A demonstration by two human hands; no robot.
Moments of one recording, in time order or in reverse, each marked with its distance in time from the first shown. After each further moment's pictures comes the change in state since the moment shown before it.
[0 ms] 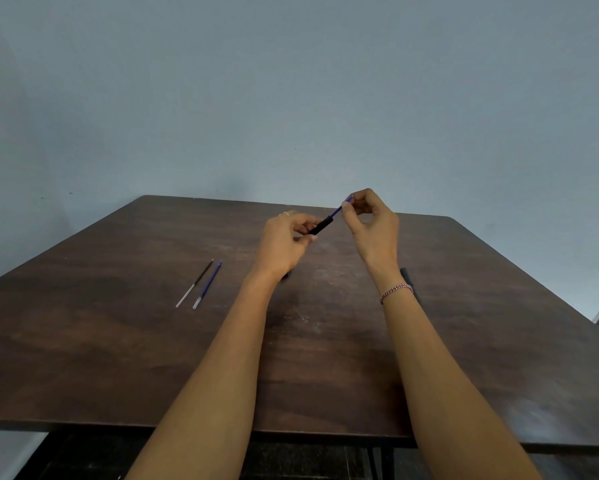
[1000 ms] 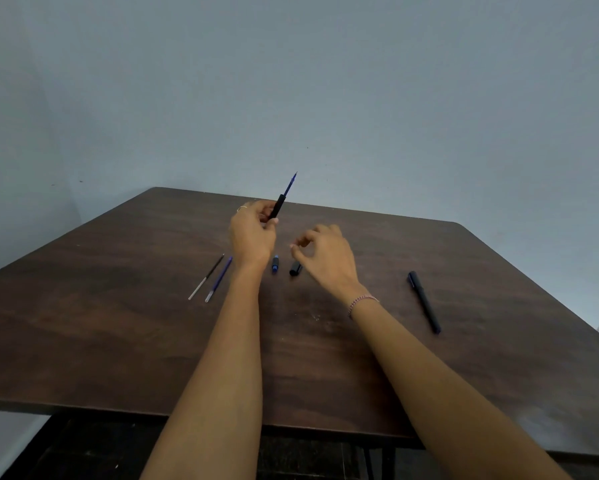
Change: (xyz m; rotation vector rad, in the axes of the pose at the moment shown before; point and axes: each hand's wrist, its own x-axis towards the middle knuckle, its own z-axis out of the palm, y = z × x) left_hand 0.007 -0.042 -0.032 0.013 0.367 -0.216; right_hand -0.031 0.012 0.066 -0.701 -0.385 -0.187
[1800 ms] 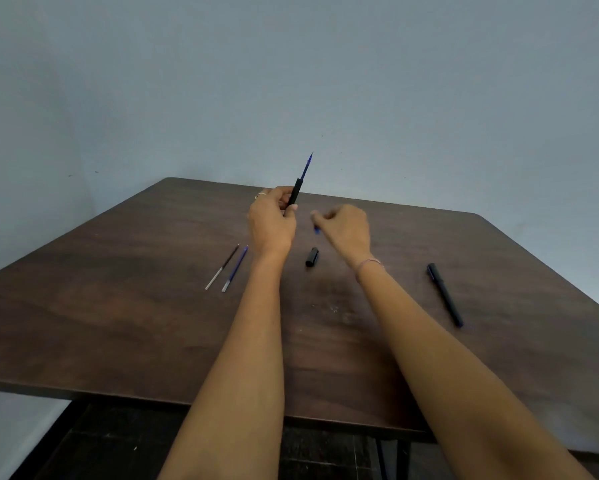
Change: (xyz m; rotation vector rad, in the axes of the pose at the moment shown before) left_hand 0.001 0.004 0.003 -0.001 0.002 0.007; right_hand 0.037 -0.003 0.000 0.243 -0.042 0.361
